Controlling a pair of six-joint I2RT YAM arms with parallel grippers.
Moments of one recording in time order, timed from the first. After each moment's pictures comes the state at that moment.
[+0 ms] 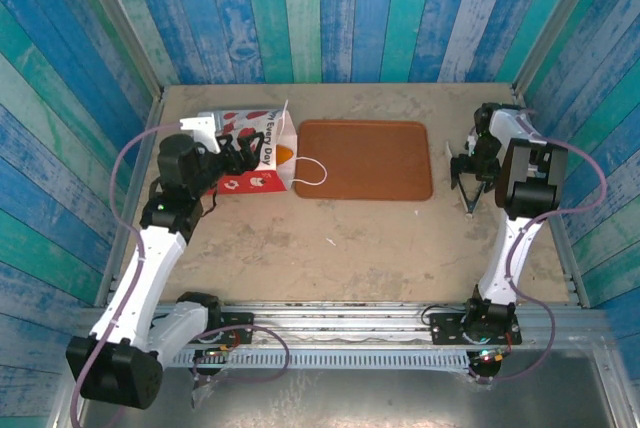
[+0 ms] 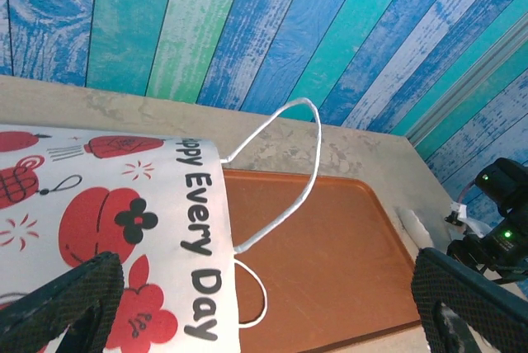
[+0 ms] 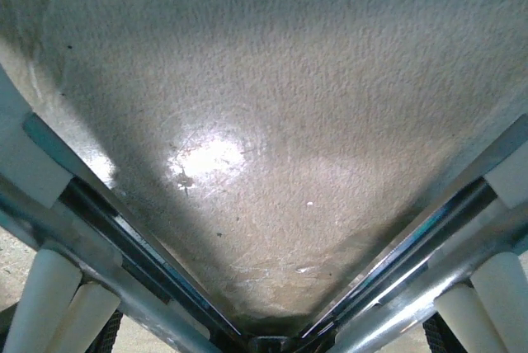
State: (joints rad) left arm -0.15 0.92 0.81 -0.14 0.31 -0.36; right arm -0.14 2.19 1.66 -1.21 0.00 0.03
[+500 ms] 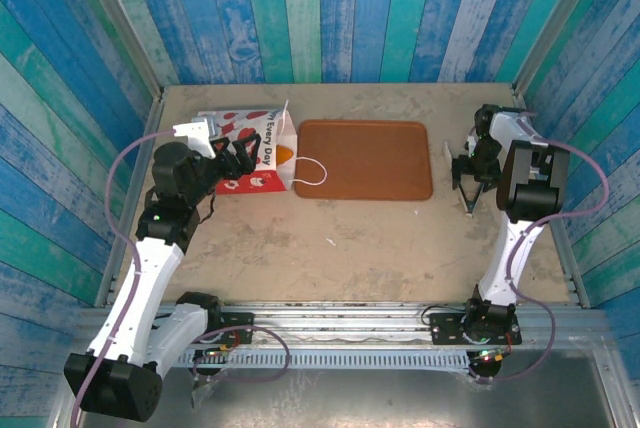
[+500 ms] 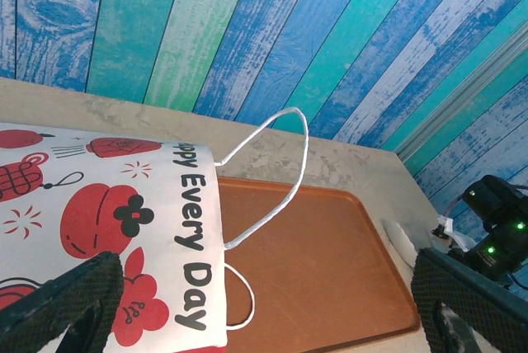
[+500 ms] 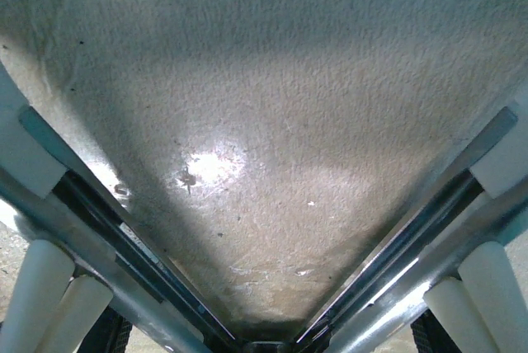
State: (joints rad) left arm -0.15 0.86 0.79 -0.14 0.30 -0.41; right arm -0.13 2.15 1.59 -1.14 0.01 0.03
